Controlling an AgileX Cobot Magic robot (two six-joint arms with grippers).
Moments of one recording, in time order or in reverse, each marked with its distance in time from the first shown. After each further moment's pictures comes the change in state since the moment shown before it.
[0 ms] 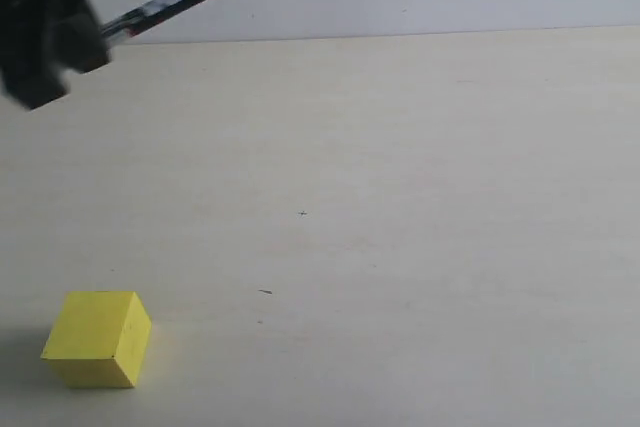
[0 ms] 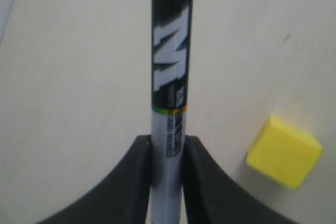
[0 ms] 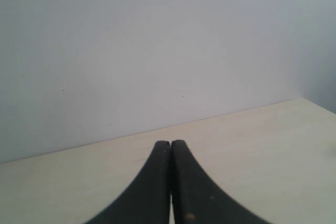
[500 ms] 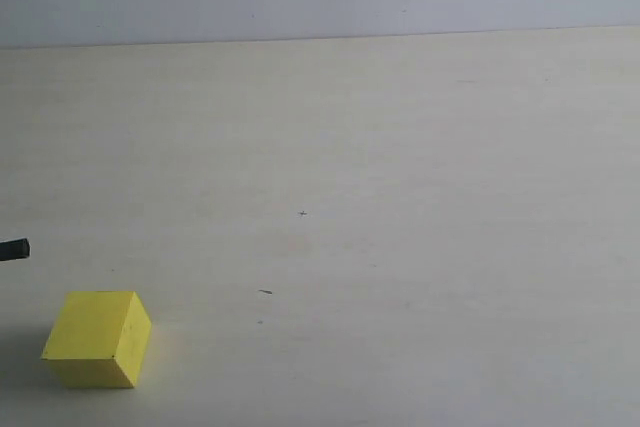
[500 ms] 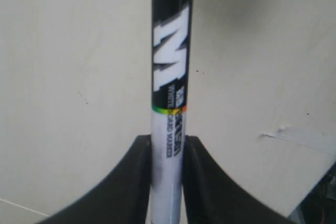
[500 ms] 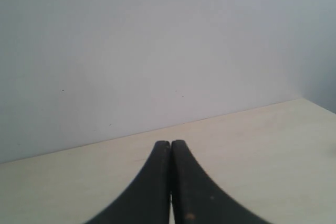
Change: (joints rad) left arm 0.415 -0.136 0.604 0.110 -0.139 0.457; right arm 0.000 0.000 0.000 0.000 0.000 0.000
